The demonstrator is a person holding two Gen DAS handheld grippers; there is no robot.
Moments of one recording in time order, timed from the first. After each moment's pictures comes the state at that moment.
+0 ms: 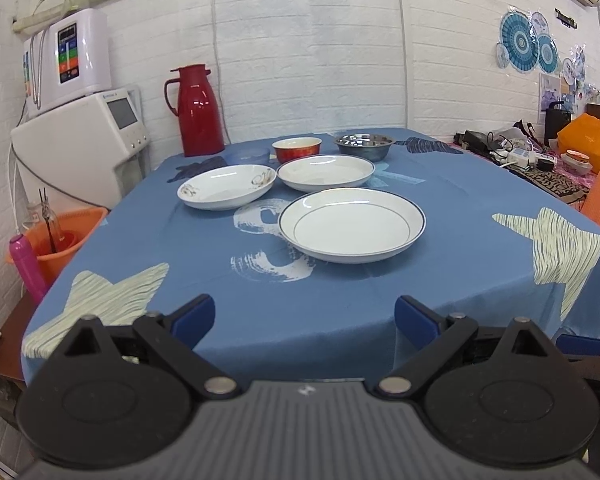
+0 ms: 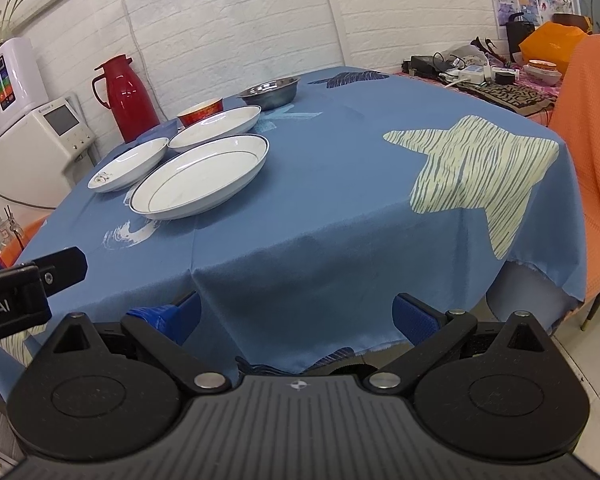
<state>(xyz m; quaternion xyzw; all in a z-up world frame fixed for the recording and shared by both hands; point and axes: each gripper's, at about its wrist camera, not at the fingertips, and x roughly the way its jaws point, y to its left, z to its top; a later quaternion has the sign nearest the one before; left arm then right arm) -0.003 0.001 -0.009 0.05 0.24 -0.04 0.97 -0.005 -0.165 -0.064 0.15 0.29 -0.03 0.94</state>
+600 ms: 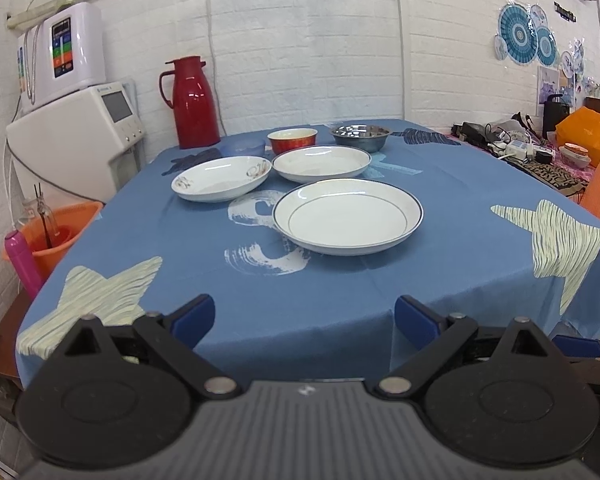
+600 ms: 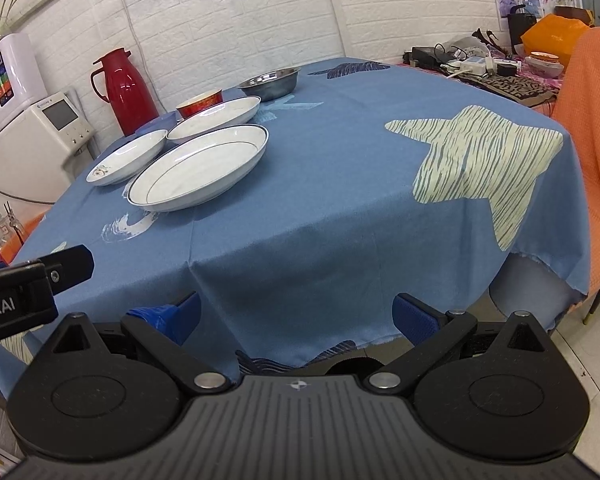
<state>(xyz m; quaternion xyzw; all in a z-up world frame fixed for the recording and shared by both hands) 0.003 -0.003 -0.013 0.05 0.25 -0.04 0.97 0.000 -0.164 -0.069 0.15 0.31 -0.02 0.94</state>
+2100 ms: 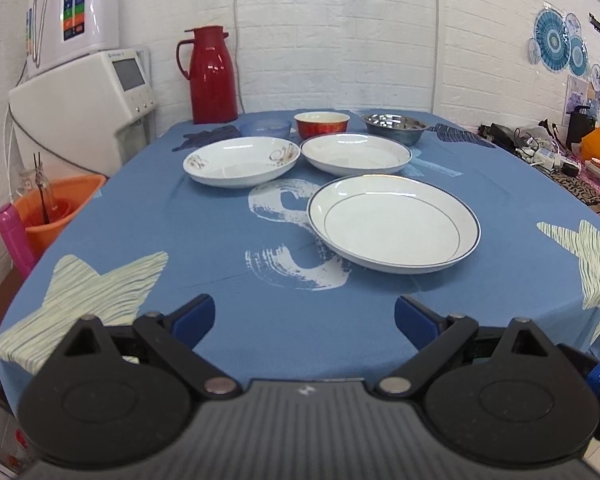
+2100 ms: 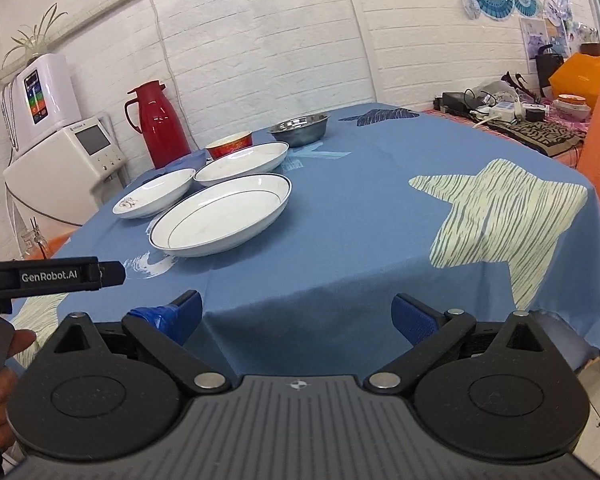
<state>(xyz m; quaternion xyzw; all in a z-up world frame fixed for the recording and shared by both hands) 0.070 0.030 -0.024 0.01 0.28 -0.03 0.96 0.010 -0.178 -0.055 0.13 0.24 0.02 0.96</state>
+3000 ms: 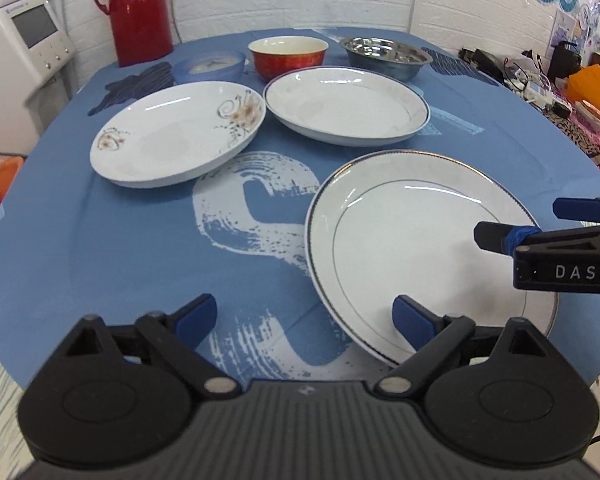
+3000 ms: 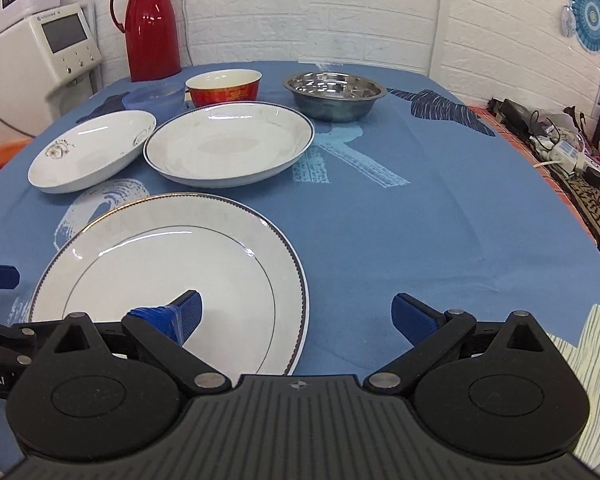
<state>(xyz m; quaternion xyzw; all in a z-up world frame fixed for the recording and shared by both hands) 0.230 0.040 -0.037 0.04 0.41 -0.11 0.90 0.214 -0.137 -0.041 -0.03 0.36 0.03 0.93</state>
